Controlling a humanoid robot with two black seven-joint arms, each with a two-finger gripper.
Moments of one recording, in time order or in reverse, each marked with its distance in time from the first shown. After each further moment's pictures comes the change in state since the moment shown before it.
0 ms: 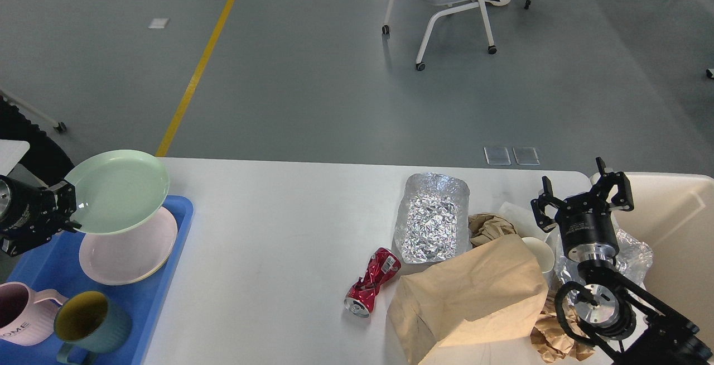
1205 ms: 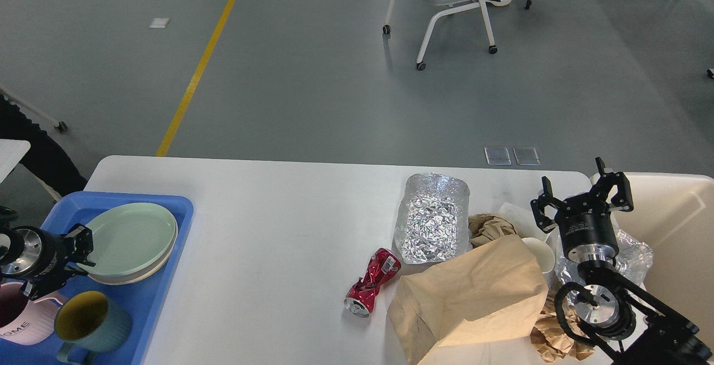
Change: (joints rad) left arm 0.269 -0.036 -0.233 0.141 0.056 0.162 0.028; right arm 0.000 0.001 0.000 0.000 0.000 -0.001 0.000
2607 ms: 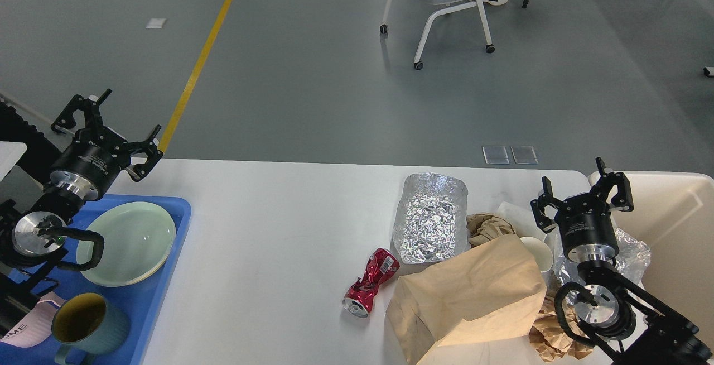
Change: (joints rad) left arm 0.662 -0.032 -1.888 -0.245 0.217 0.056 -0.342; right arm 0.000 0.000 0.000 0.000 0.000 0.000 0.000
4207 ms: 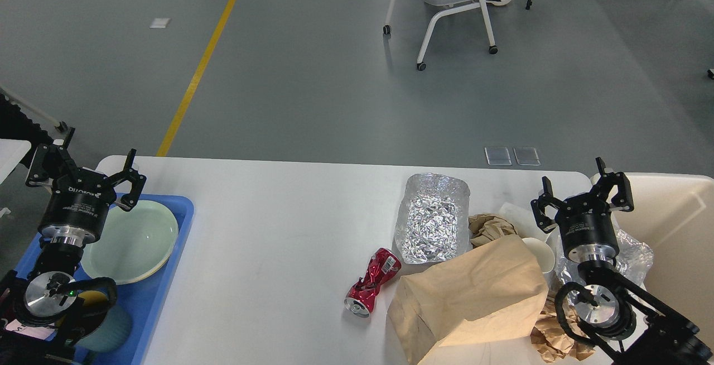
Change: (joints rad) left arm 0.290 -0.320 -0.645 -0.016 0.434 -0.118 -0.005; right arm 0.000 -0.001 0.000 0.000 0.000 0.000 0.000
